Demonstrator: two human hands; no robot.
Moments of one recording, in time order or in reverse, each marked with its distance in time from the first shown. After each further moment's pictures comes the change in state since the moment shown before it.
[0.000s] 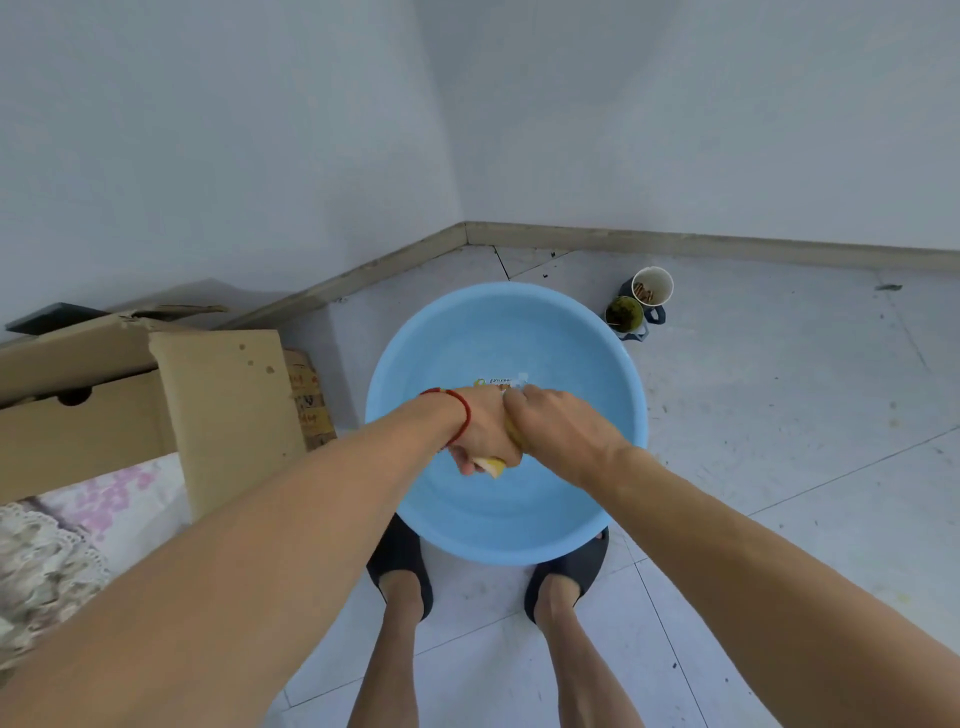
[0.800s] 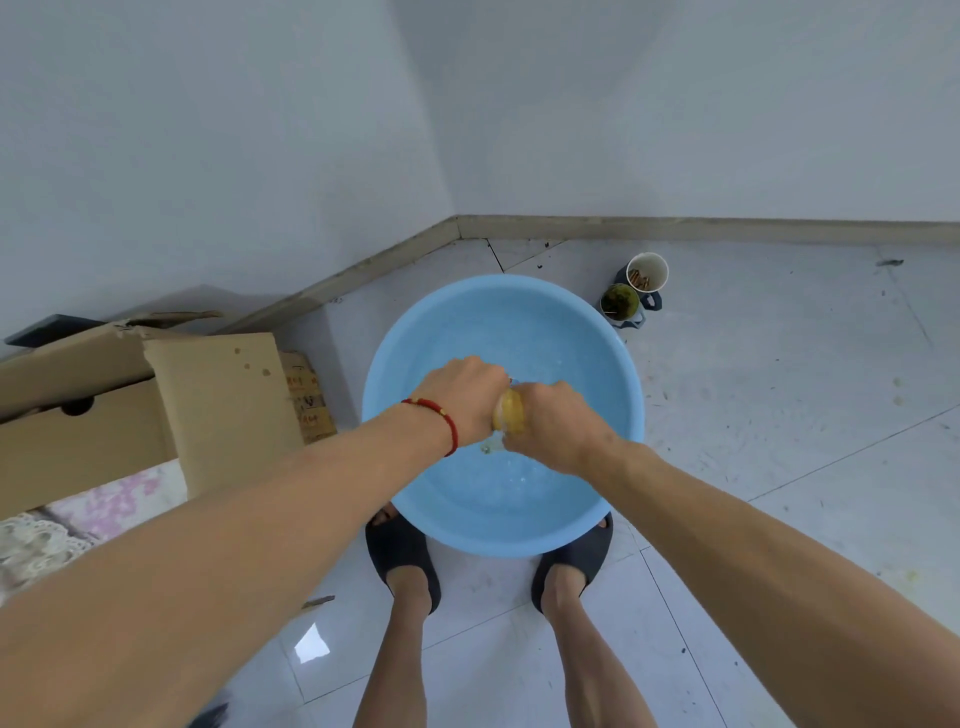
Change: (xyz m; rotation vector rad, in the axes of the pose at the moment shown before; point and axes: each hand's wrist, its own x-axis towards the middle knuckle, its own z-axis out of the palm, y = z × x) left_hand 0.007 -0.006 0.002 0.570 0.501 0.197; right_hand -0.005 -0.006 -0.008 0.354 -0.079 0.232
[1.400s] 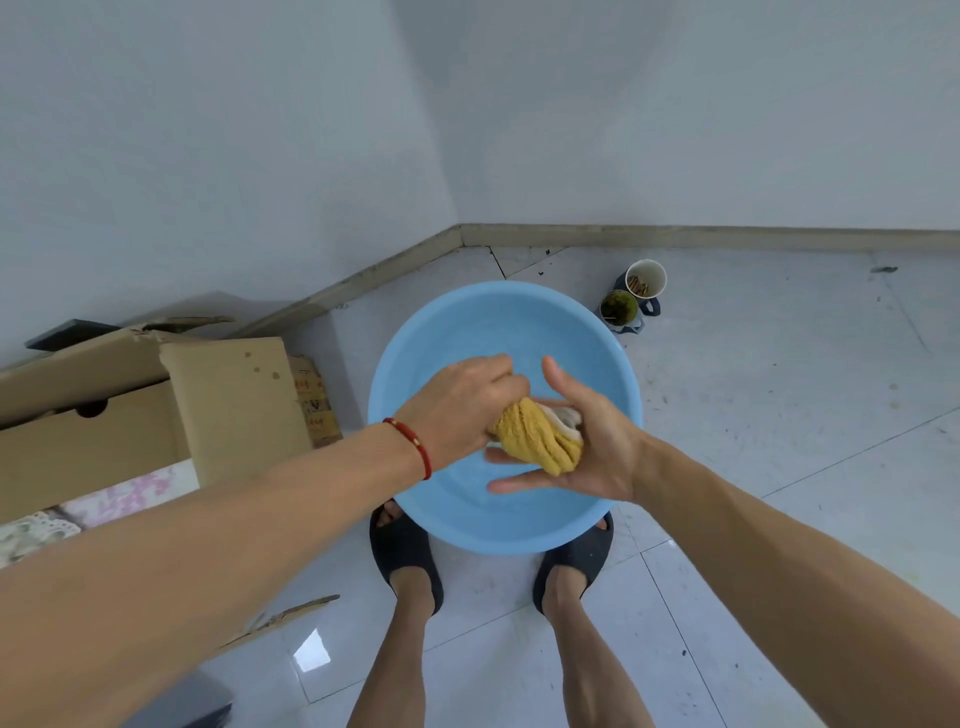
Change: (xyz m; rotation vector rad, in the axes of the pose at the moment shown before) left_hand -0.030 -0.009 0.000 -0.090 0.522 0.503; right_hand -0.033 0.024 -0.008 1.697 -0.630 0.130
